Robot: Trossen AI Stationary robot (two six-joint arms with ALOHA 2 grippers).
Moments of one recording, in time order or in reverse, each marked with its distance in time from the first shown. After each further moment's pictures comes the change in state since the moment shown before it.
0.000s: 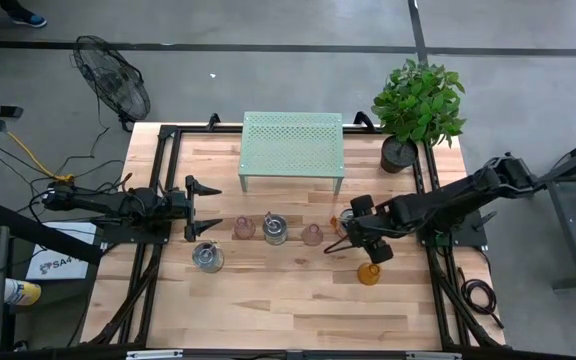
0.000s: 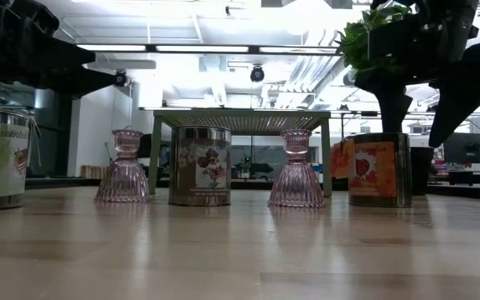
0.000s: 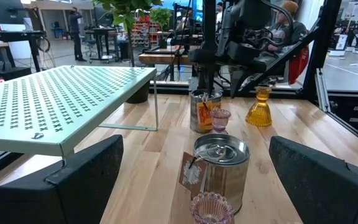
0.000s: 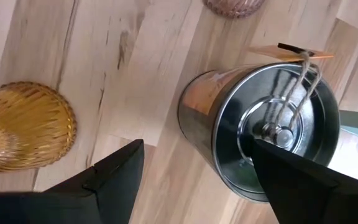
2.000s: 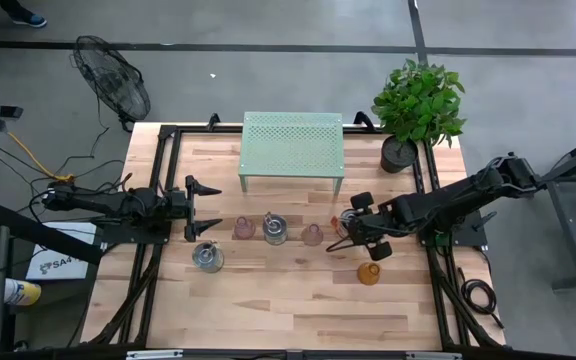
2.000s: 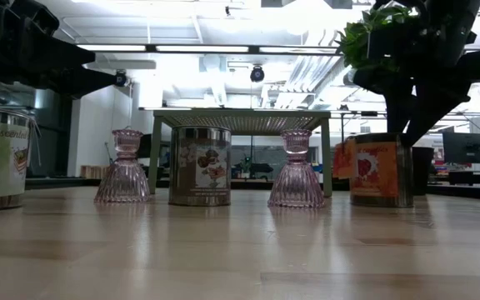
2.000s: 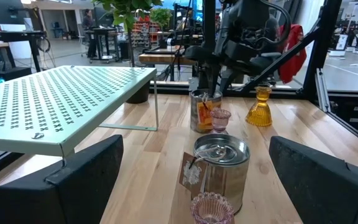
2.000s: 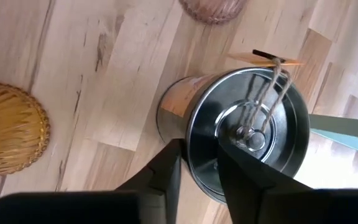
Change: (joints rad) left arm 0.000 0.000 0.000 0.000 -0.001 0.000; right arm 0.001 -0.001 -0.052 0.050 0.045 -0.032
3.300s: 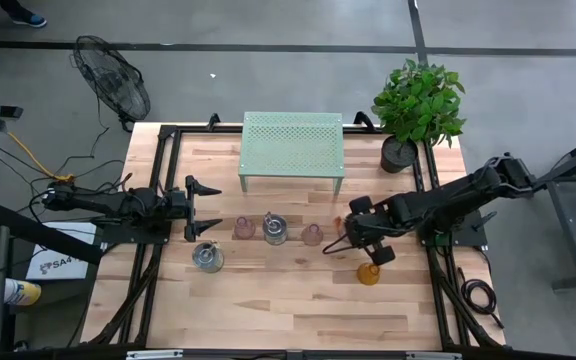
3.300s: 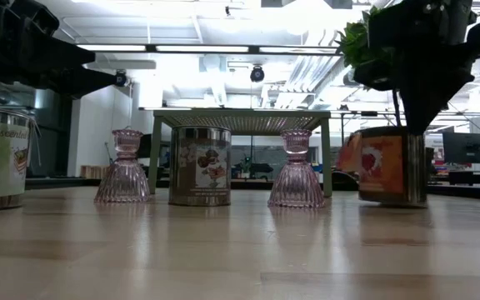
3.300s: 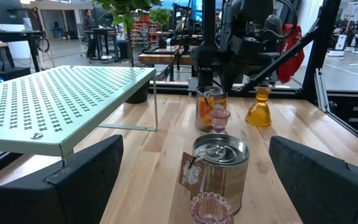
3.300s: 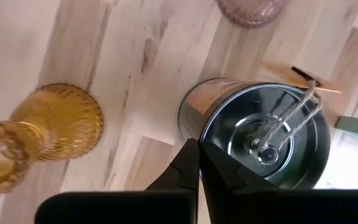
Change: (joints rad) left arm 0.000 0.000 0.000 0.000 0.003 0.000; right arm 0.000 0.008 0.118 -0.118 -0.106 0.016
